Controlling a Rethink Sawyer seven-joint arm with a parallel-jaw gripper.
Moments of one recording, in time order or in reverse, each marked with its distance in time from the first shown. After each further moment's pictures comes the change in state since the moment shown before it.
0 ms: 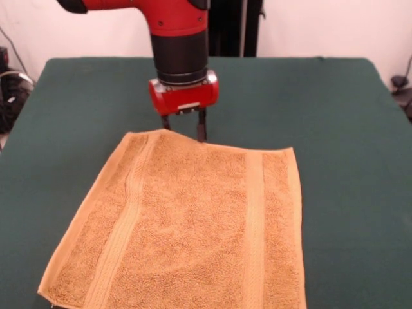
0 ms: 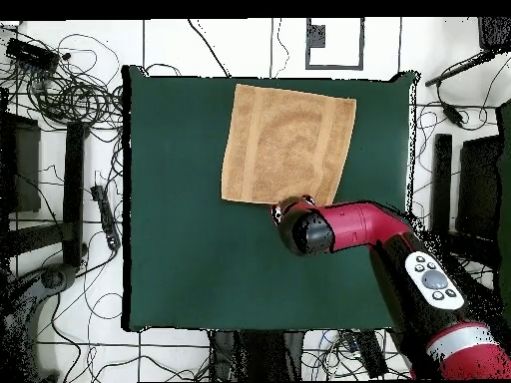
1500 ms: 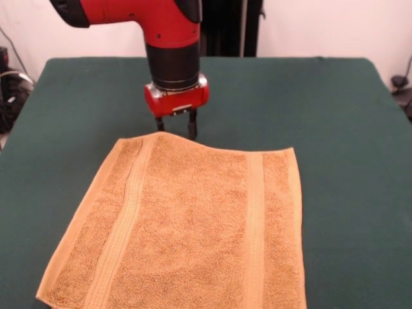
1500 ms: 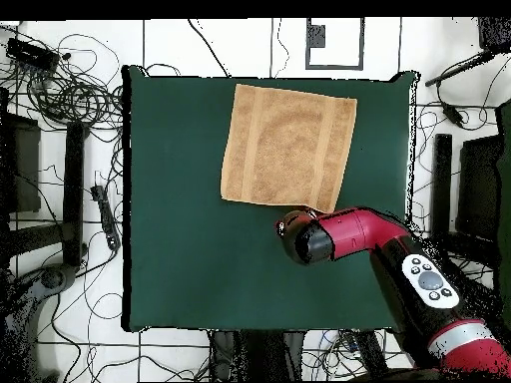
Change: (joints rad) arm -0.031 0.047 0.019 0.009 -0.134 0.080 -0.003
